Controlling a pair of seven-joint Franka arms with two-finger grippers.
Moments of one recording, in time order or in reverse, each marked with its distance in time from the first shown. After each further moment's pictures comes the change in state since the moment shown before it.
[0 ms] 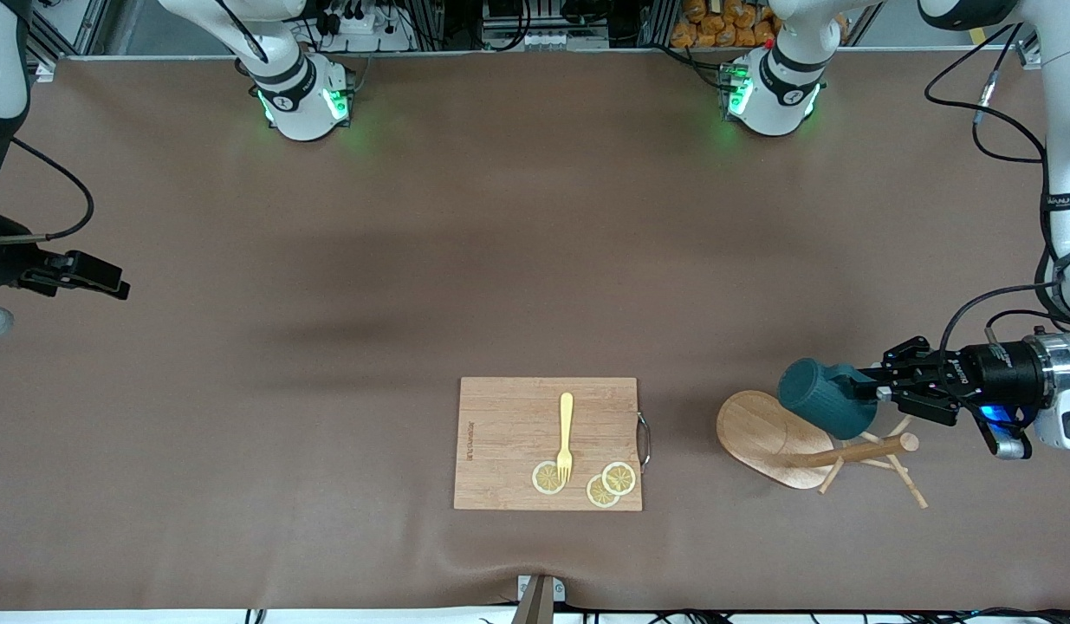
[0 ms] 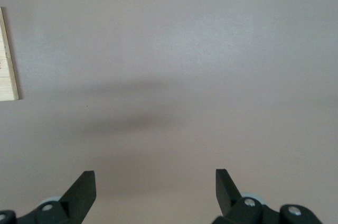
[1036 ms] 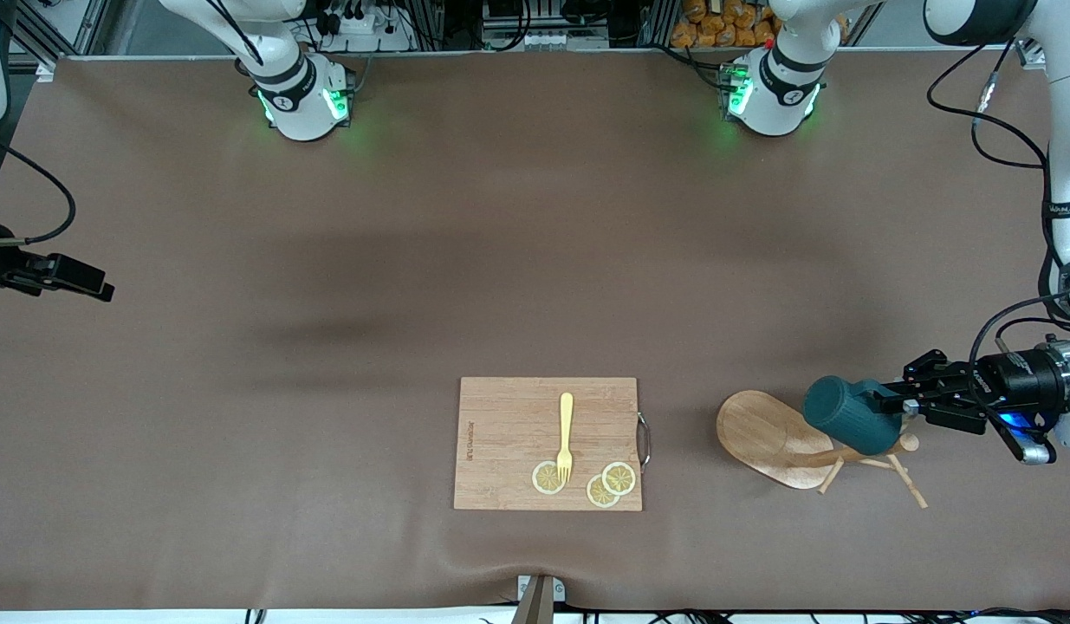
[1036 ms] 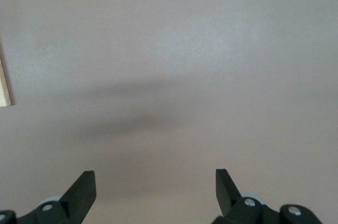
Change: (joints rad) left arm 0.024 0.044 0.052 0.000 -0.073 0.000 0.105; right arm -0.026 0.004 -0.007 0.000 0.000 0.001 0.000
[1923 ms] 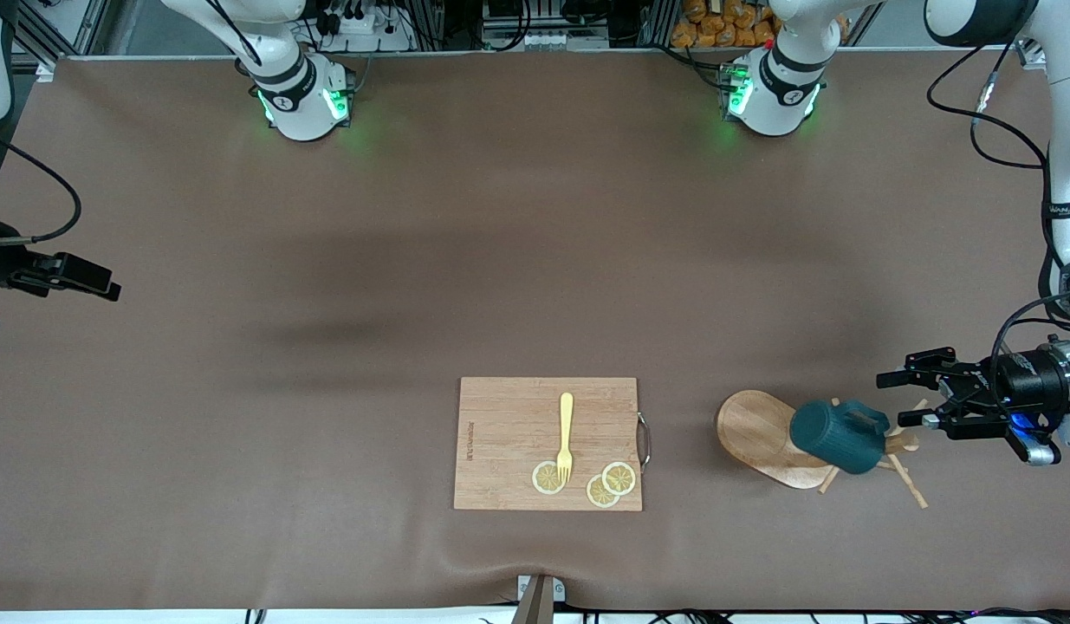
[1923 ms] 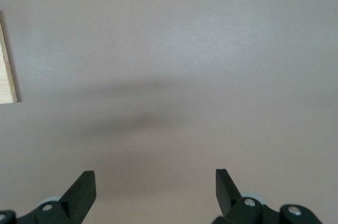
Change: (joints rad) left arm 0.002 0.002 0.002 0.000 -0.020 0.000 0.008; right arm -0.053 0.001 0.070 0.000 0.000 -0.001 0.000
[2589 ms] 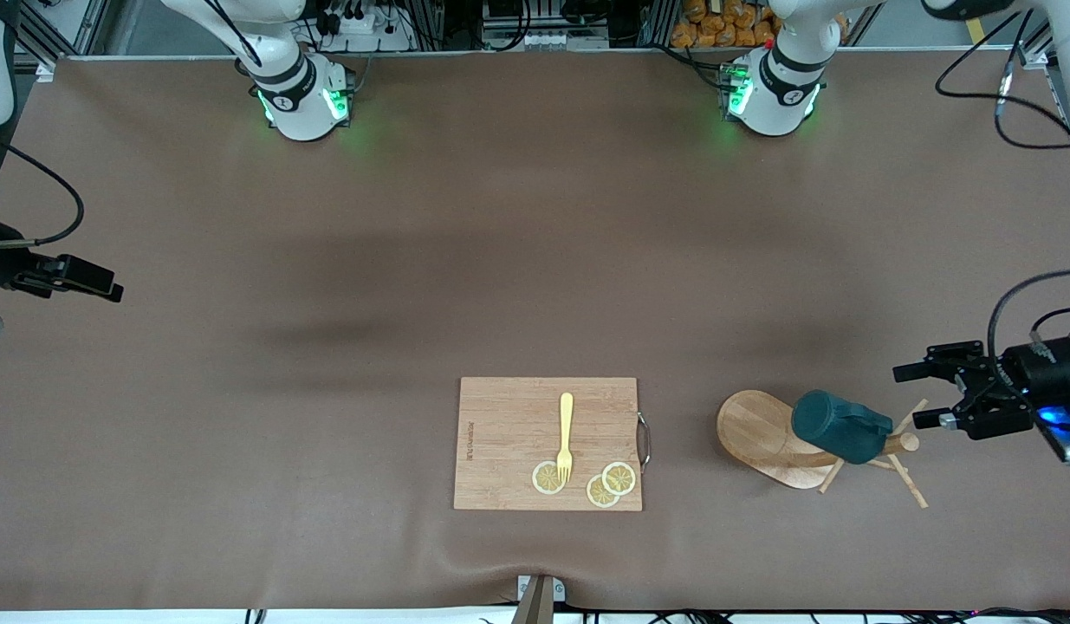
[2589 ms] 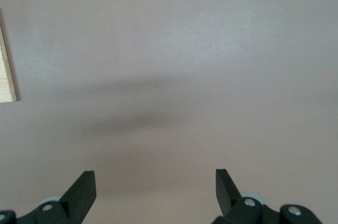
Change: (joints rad) left arm -0.077 -0.155 -0.003 0.017 0.250 0.130 -0.029; right arm -0.001 0.005 0.003 -0.001 0.000 -0.002 0.000
